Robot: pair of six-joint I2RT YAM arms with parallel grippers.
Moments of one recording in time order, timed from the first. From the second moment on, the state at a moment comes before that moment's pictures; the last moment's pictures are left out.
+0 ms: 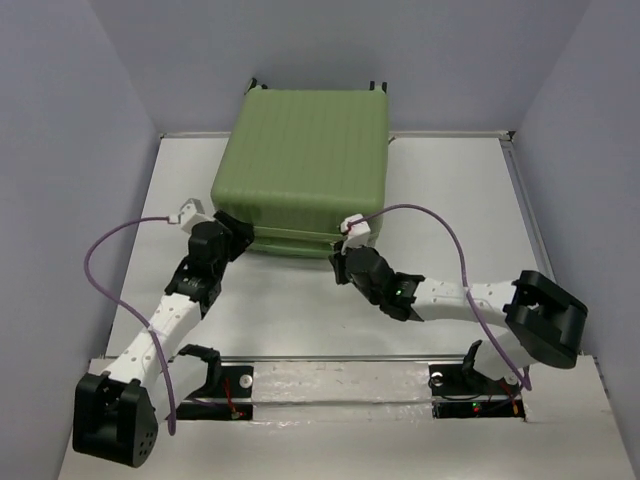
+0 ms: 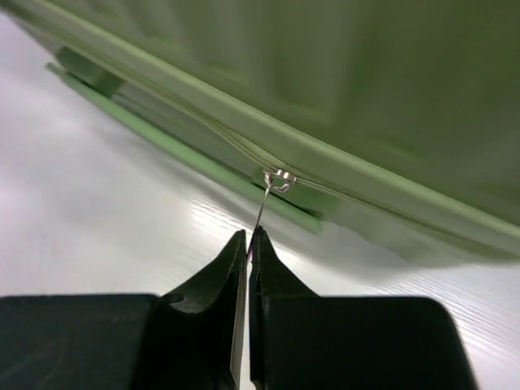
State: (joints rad) left arm -0.21 0.92 0.50 -0.02 -0.25 -0.87; right arm 1.05 1.43 0.69 0.35 0.46 0.38
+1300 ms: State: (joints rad) left arm 0.25 1.14 0.98 -0.17 0.04 -0.68; right arm 1.01 1.02 0.75 0.12 0.27 0.44
